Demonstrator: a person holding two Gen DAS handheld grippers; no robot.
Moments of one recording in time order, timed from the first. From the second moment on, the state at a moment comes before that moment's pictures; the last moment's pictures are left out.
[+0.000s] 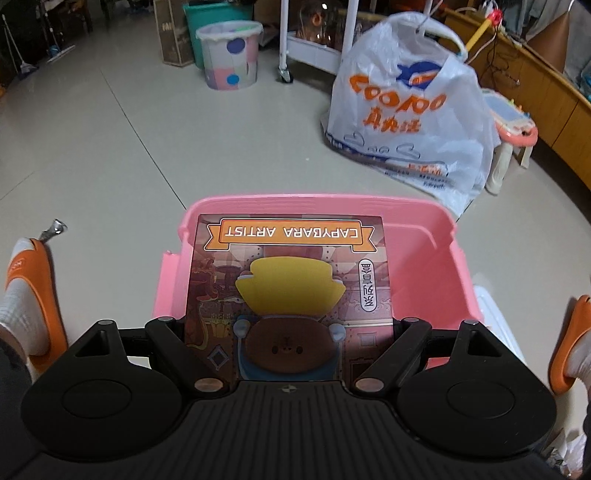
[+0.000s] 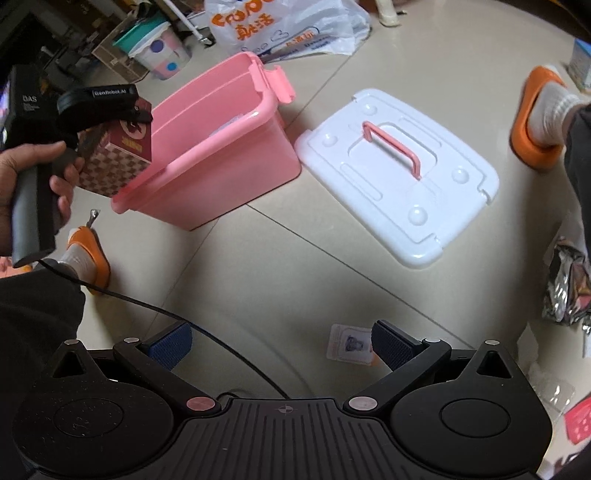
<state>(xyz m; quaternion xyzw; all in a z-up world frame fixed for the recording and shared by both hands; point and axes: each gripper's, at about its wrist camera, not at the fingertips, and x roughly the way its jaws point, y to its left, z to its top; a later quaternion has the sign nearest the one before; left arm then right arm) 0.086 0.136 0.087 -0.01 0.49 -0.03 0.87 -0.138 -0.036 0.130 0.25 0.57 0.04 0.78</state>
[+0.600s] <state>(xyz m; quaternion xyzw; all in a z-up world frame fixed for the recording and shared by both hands) 0.149 0.082 0.048 -0.01 0.50 -0.09 0.86 -0.127 -0.029 0.110 0.28 0.60 0.04 0.75</state>
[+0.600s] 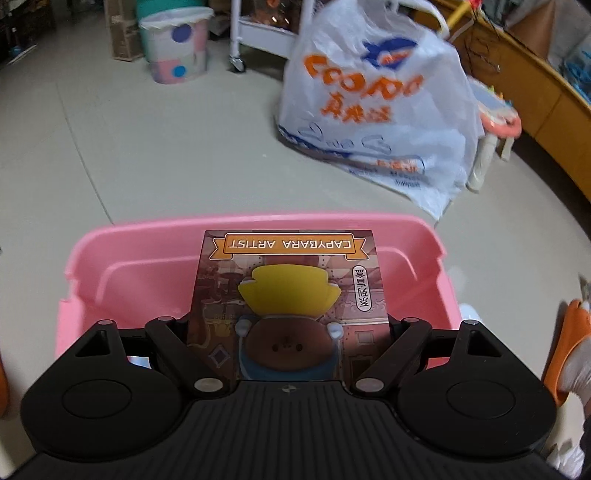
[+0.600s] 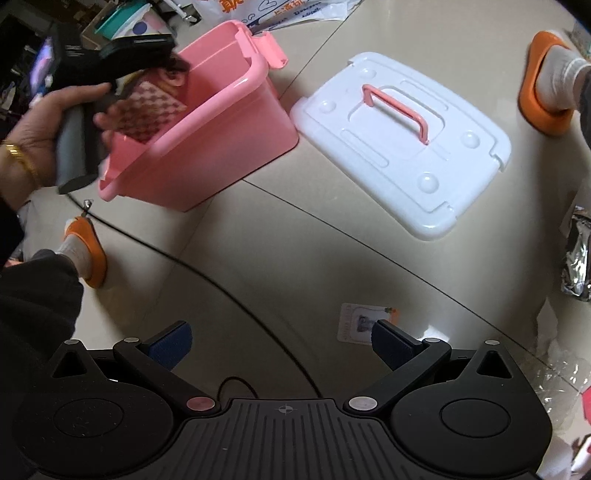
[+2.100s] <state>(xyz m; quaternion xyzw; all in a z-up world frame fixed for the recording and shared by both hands) -0.065 0.215 0.104 -0.07 0.48 0.01 0.88 -0.148 -0.002 0.134 0.20 0.53 0.09 0.82</state>
